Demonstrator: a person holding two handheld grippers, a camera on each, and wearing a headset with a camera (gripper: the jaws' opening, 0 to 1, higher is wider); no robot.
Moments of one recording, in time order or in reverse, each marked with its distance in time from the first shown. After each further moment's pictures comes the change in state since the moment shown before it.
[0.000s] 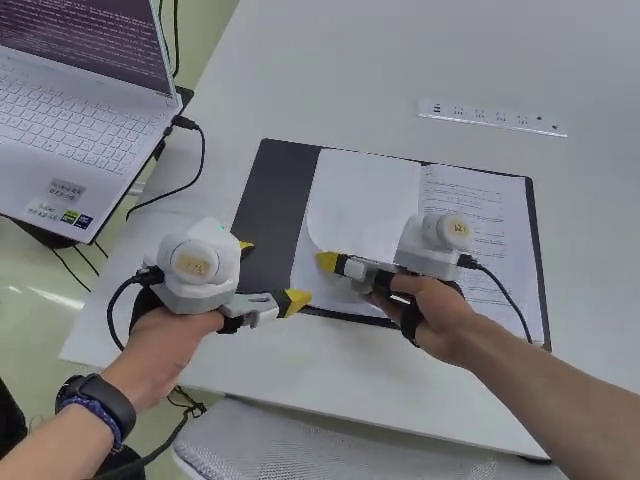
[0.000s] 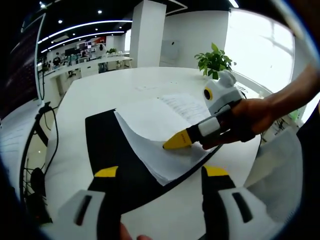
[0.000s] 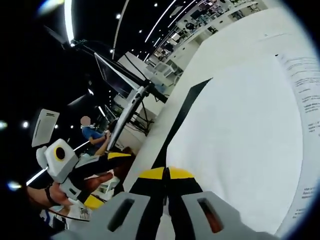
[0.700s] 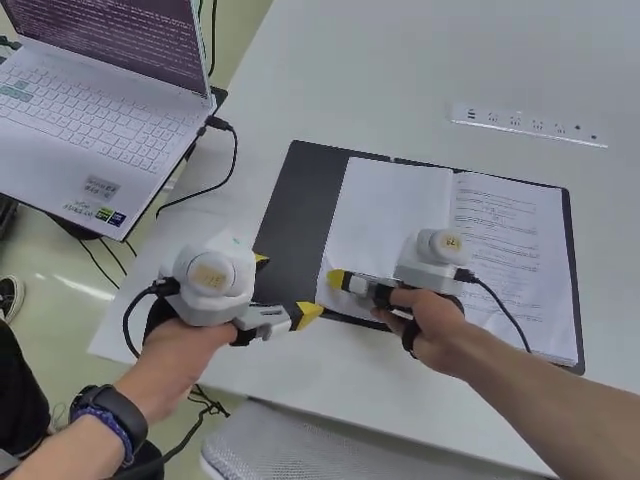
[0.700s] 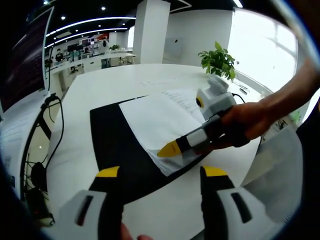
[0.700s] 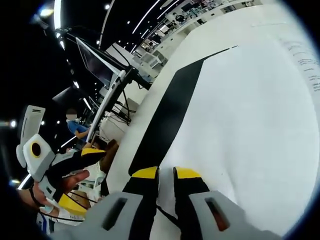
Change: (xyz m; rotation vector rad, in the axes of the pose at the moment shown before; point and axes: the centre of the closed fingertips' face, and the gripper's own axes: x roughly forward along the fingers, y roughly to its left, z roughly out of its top) left arm -0.011 0.009 -0.016 -0.024 0.023 0.014; right arm 0.030 -0.024 -0.027 0.000 0.070 -0.126
